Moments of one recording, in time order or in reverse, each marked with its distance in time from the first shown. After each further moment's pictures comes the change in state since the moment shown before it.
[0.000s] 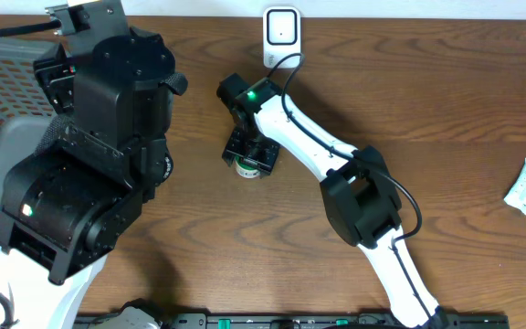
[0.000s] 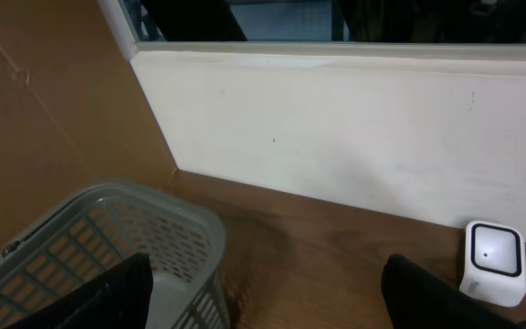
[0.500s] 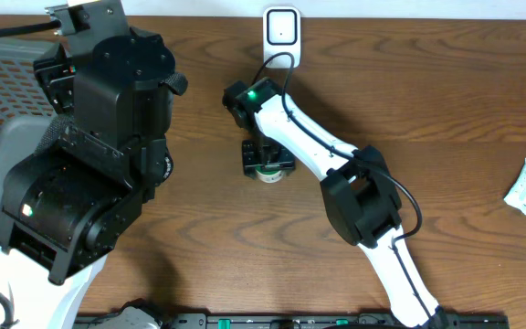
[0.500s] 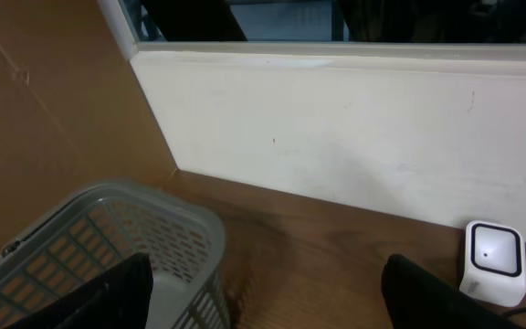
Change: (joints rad) left arm 0.000 0.000 0.000 0.000 0.000 0.000; right arm -0.008 0.000 0.001 -0.182 0.192 -0.433
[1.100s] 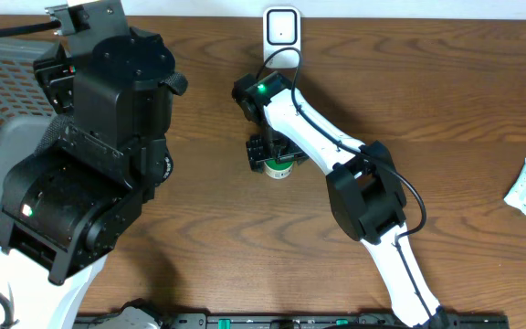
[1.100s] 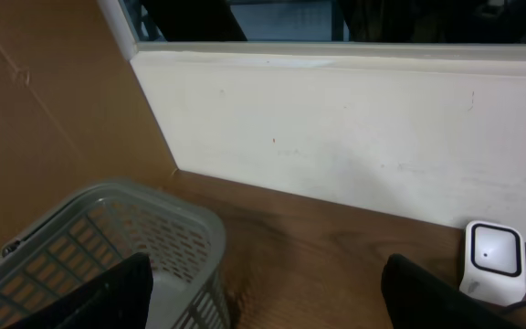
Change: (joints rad) left arm 0.000 0.000 0.000 0.000 0.000 0.000; right arm -0.038 0.001 0.000 0.028 0.051 -0.127
